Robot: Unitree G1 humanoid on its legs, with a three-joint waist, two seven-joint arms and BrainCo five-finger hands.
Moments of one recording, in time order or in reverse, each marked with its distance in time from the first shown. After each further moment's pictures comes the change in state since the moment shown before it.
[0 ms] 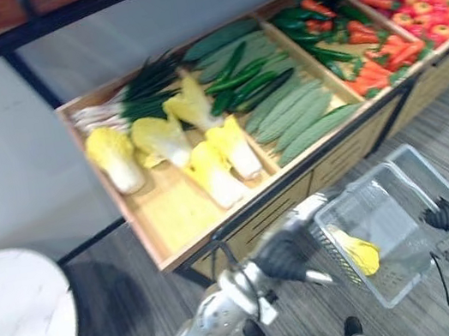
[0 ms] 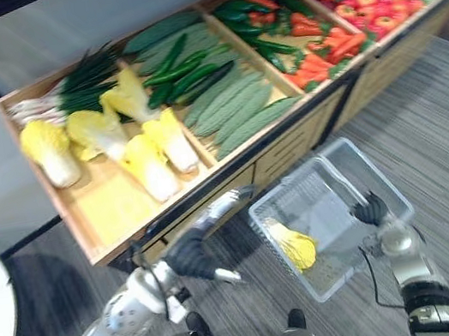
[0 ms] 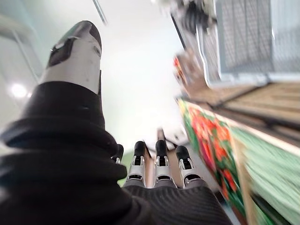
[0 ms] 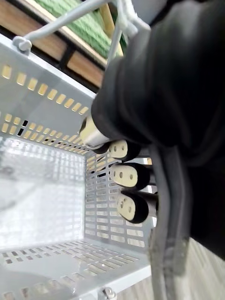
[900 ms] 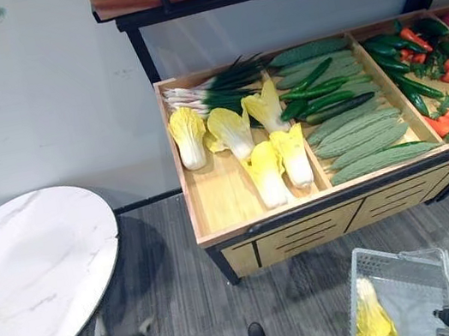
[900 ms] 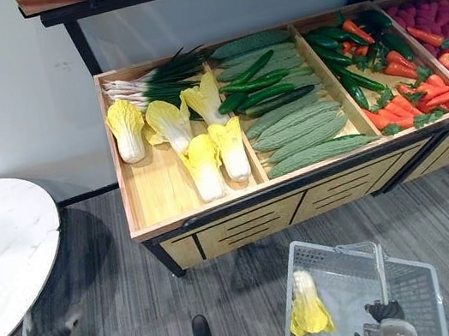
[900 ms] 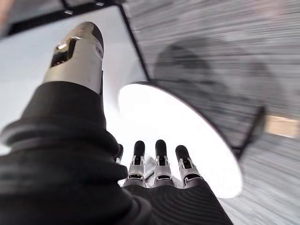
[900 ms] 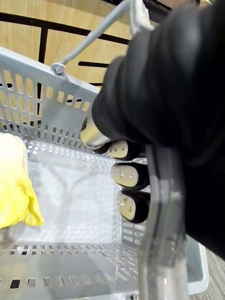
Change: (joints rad) left arm 0.195 -0.392 1.006 0.931 0.192 0.190 0.396; right arm 0.176 0.253 -0.234 0.244 0.080 0.002 -0.120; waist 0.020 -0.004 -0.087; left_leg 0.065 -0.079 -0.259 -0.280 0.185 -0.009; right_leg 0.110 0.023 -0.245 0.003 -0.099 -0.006
